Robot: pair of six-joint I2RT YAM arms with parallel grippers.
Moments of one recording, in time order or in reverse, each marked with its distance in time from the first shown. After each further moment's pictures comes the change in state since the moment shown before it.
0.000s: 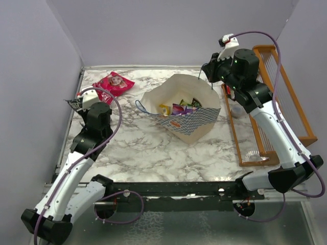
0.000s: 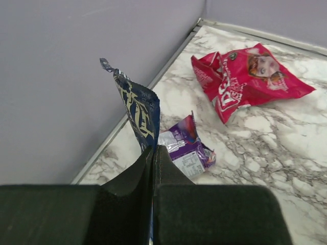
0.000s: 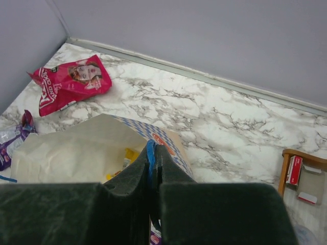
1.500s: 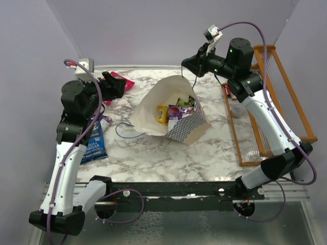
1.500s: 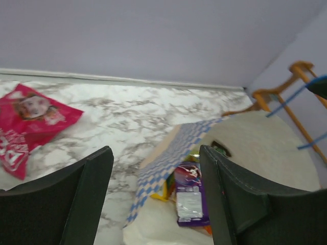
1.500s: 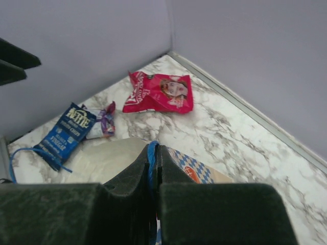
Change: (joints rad) left arm 0.261 0.096 0.301 0.075 1.069 -0.196; right arm -0.003 0.128 0.119 0.118 -0.453 -0.037
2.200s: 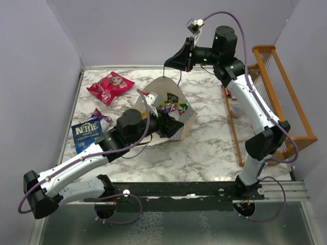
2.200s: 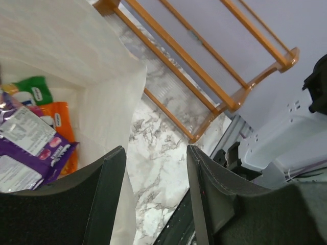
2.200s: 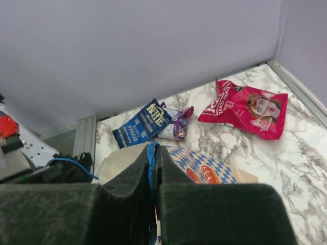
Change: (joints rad) left arm -0.734 0.043 -0.297 0.313 -0.047 -0.147; right arm 0.000 0.300 0.284 0.087 -0.483 0.182
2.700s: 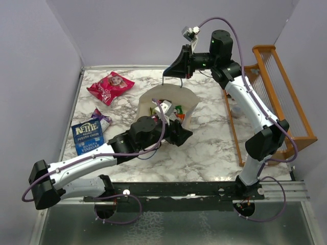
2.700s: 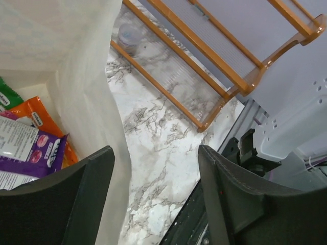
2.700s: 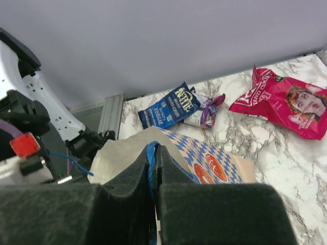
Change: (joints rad) left arm -0.170 0.122 -0.039 0.083 -0.131 0.042; right arm 0.006 0.000 -0.055 0.002 -0.169 -0.004
